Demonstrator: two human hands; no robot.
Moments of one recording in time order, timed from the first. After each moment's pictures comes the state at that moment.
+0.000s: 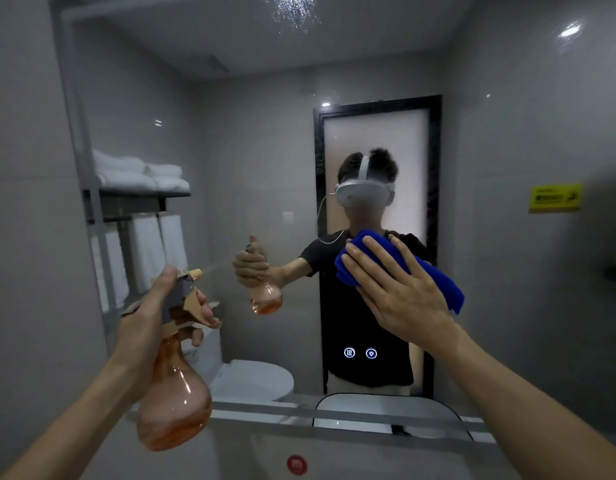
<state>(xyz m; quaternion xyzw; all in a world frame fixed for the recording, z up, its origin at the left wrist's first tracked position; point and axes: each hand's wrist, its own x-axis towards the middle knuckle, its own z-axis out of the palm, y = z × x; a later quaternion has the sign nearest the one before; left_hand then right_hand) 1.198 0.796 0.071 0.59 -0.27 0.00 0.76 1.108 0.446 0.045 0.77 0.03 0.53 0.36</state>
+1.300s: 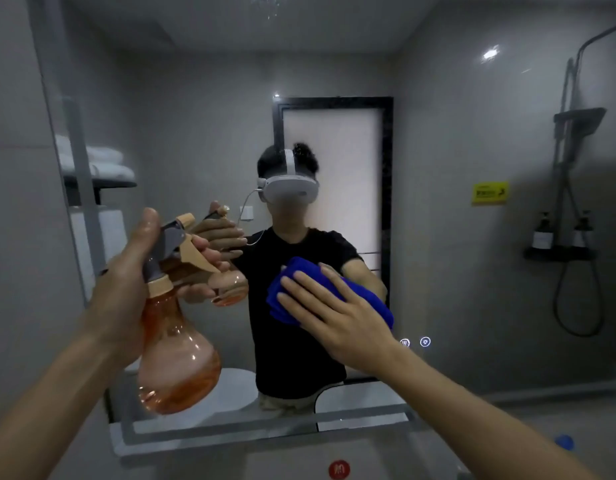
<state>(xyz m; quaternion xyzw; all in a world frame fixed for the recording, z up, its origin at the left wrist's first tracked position) 1.318 0.860 0.107 0.51 -0.38 -0.08 0.77 1.216 0.588 0.005 0.81 0.07 0.44 0.38</state>
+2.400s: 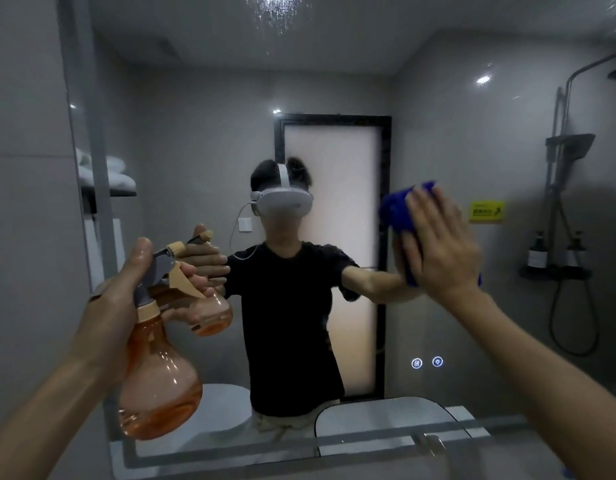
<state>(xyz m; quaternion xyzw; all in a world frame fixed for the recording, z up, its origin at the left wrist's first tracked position) 1.360 0.880 0.095 0.51 -0.37 -0.07 0.77 1.171 0.516 0.109 0.69 -0.12 0.66 0.29</state>
